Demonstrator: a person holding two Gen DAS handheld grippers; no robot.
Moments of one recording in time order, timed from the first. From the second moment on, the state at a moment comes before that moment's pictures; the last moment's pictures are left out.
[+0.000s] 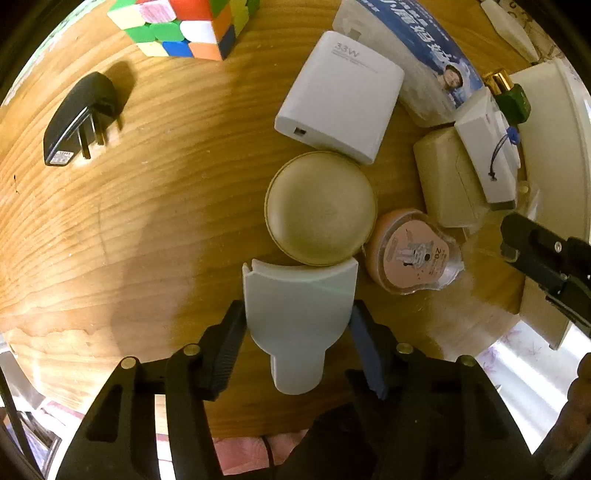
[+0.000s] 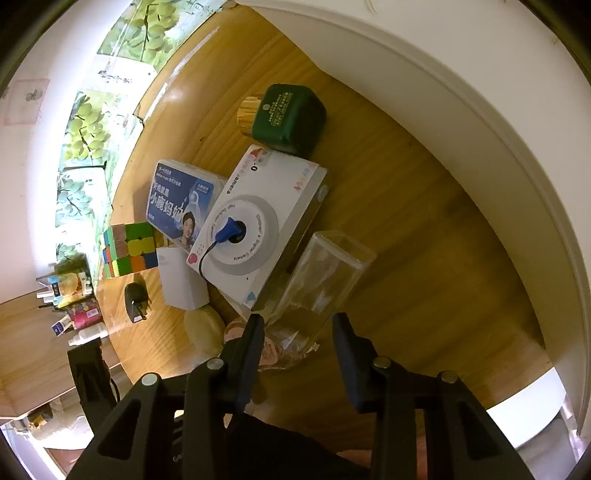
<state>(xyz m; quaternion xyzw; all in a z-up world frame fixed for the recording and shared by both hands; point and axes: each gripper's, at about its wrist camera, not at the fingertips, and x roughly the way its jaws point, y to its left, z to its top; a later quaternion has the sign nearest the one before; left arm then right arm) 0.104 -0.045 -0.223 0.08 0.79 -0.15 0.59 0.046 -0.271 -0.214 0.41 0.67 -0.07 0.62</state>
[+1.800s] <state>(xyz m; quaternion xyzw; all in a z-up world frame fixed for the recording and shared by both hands) 0.023 -0.007 -0.076 -0.01 0.50 -0.27 0.82 -0.053 -0.207 -0.081 0.31 0.45 0.01 0.83</state>
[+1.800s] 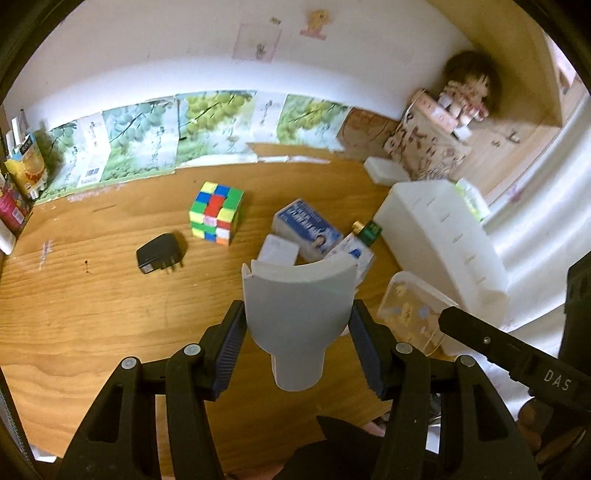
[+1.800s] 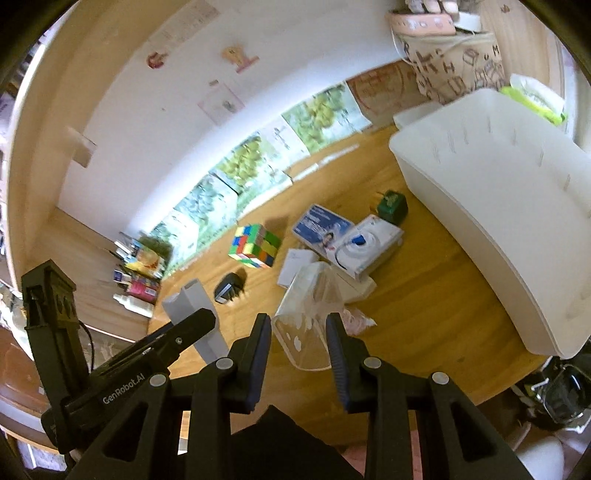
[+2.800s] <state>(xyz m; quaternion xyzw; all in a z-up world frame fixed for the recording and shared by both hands) 0.027 0.017 -0.040 -0.11 0.39 -0.24 0.88 -0.034 -0.235 -0.121 0.30 0.53 0.03 0.80</state>
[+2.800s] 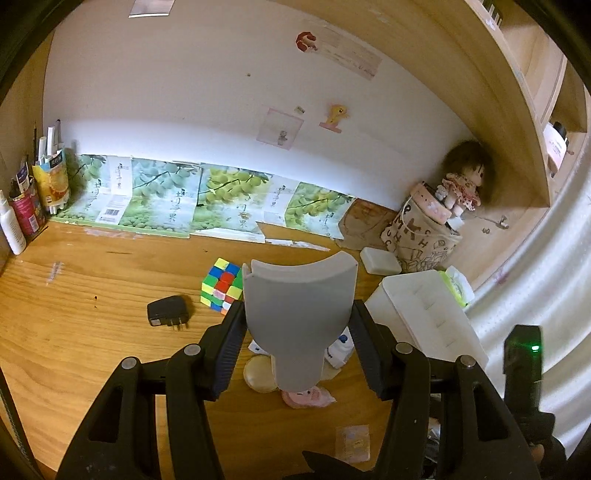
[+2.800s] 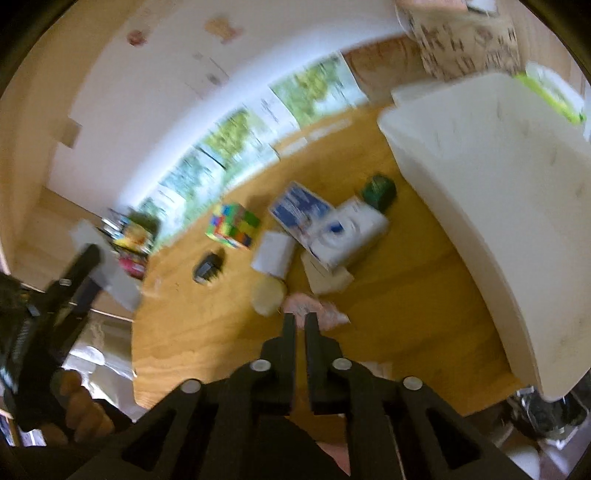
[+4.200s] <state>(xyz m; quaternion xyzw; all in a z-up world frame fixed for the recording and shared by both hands) 0.026 -0.002 -0.054 -0.07 0.42 -0.24 0.87 -0.020 -0.194 -0.209 0.14 0.73 -0.01 0.67</state>
